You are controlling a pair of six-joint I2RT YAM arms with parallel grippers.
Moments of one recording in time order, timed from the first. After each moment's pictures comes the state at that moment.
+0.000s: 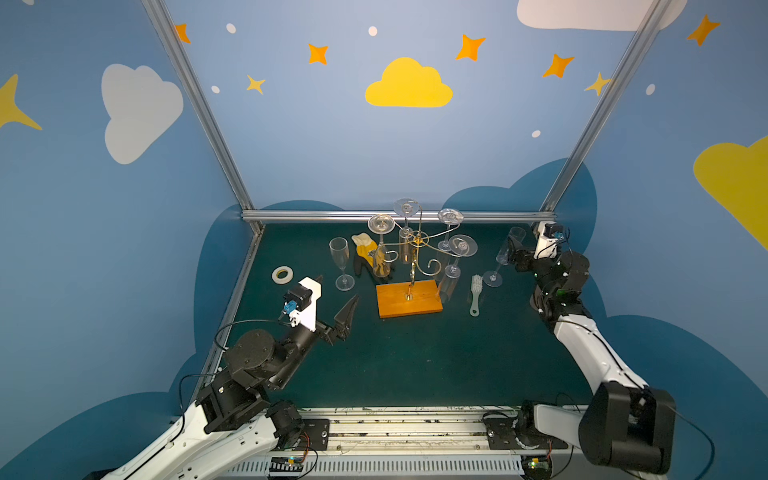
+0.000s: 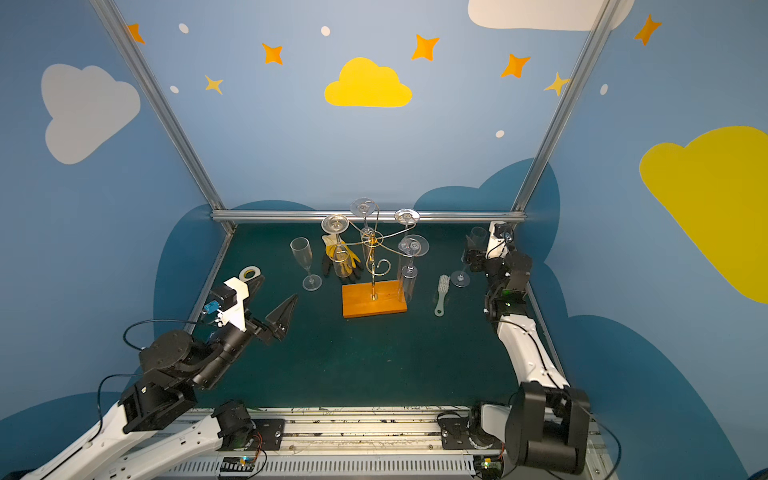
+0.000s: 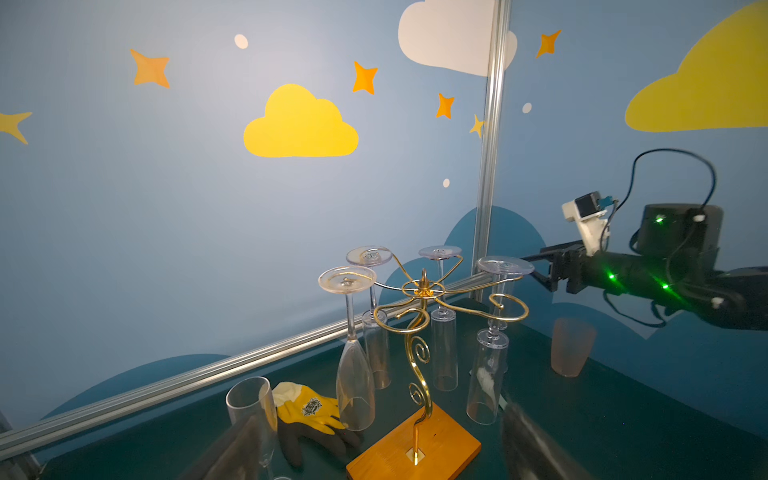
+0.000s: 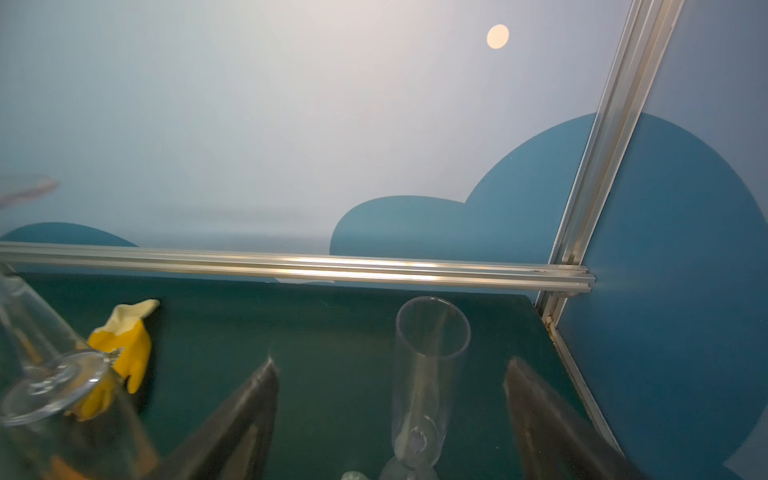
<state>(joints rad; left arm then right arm) -0.90 0.51 0.82 -0.20 -0.40 0.05 -0.07 1.15 0.80 0.29 -0.22 0.04</state>
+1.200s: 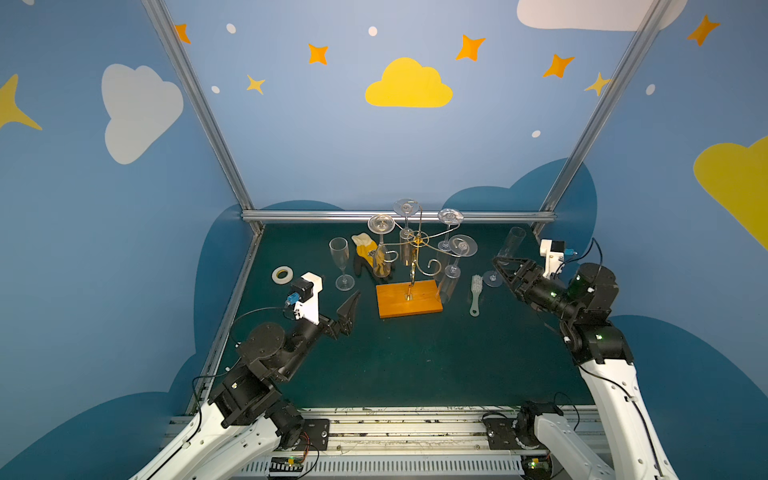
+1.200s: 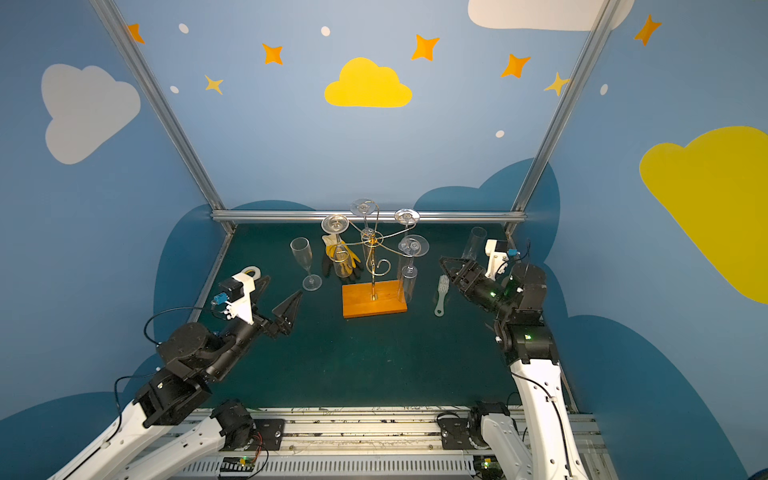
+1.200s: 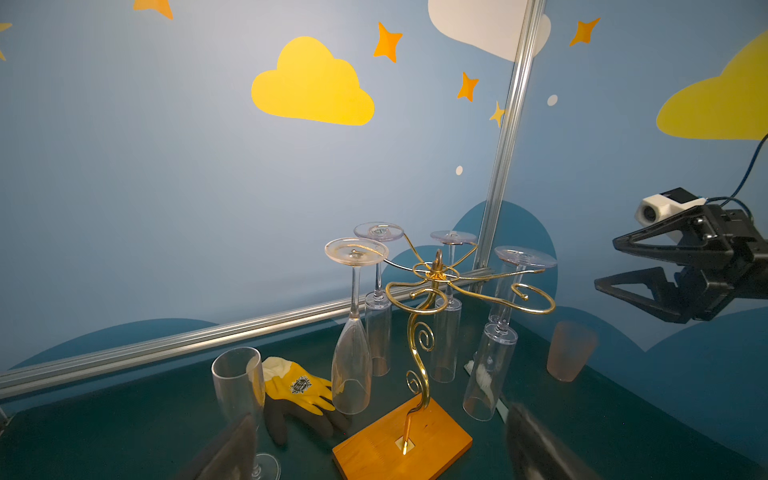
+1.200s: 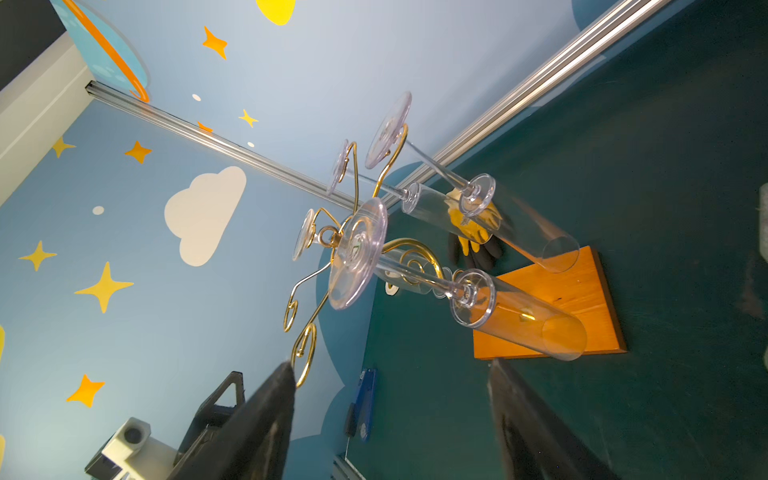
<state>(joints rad) -0.76 0.53 0.74 -0.15 -0.27 -0.08 0.04 0.85 0.95 -0.31 -0.70 0.91</state>
